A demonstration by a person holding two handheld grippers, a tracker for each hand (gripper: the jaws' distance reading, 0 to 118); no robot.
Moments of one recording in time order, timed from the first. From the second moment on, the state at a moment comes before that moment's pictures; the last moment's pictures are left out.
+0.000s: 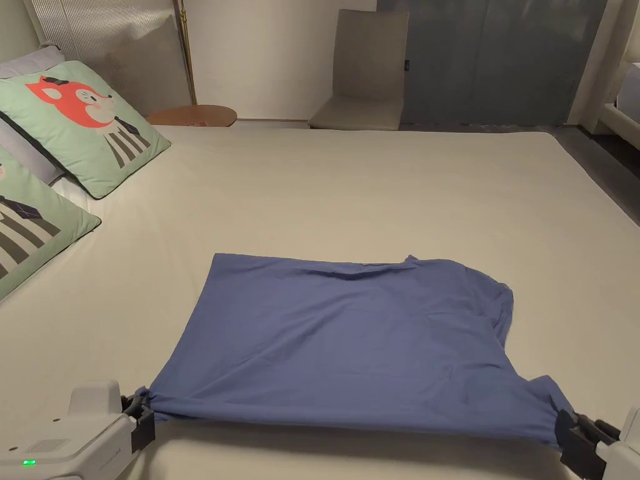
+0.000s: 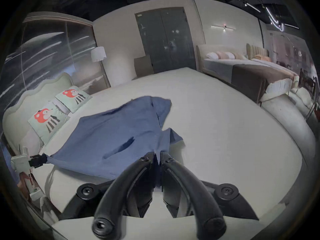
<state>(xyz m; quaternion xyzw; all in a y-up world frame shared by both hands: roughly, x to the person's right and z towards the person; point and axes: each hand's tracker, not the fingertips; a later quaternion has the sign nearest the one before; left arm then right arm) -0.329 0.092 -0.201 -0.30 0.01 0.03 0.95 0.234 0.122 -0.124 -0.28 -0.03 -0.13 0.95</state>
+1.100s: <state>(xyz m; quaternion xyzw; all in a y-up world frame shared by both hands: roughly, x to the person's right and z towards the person) -0.242 0.222 -0.183 -0.08 -0.01 0.04 1.00 0.161 0.232 -0.139 -0.09 -0.06 0.00 0.99</state>
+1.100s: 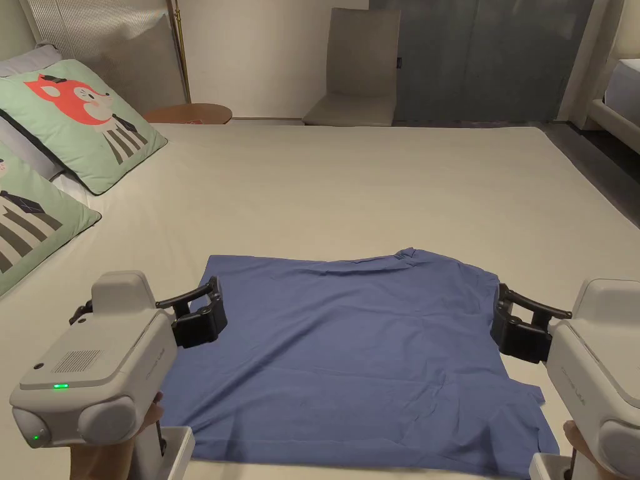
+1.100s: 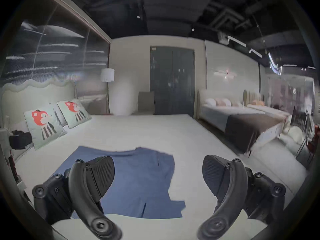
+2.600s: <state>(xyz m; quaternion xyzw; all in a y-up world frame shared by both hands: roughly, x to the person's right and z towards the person) -0.326 0.074 -0.161 -0.39 0.00 0.00 0.92 0.145 0.206 -0.135 -0.10 -0.07 0.00 0.99</state>
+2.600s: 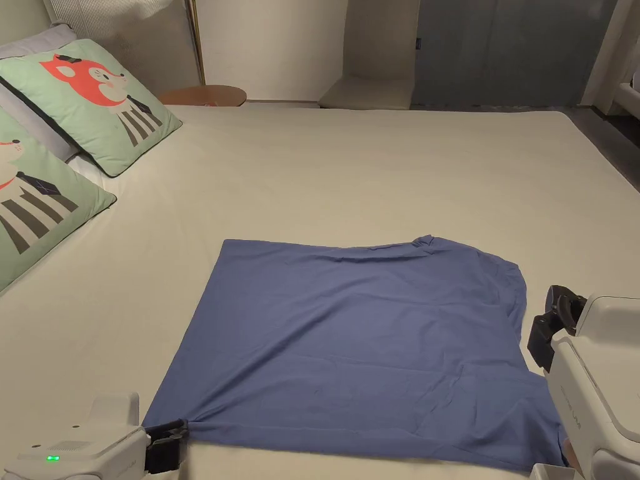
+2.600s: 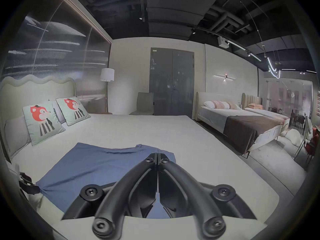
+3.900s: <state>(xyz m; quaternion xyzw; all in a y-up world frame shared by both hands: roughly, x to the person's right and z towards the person) -0.310 0.097 -0.168 -0.38 -0.02 0.02 0.93 0.198 0.073 -0.113 -0.36 -0.07 -0.07 0.93</state>
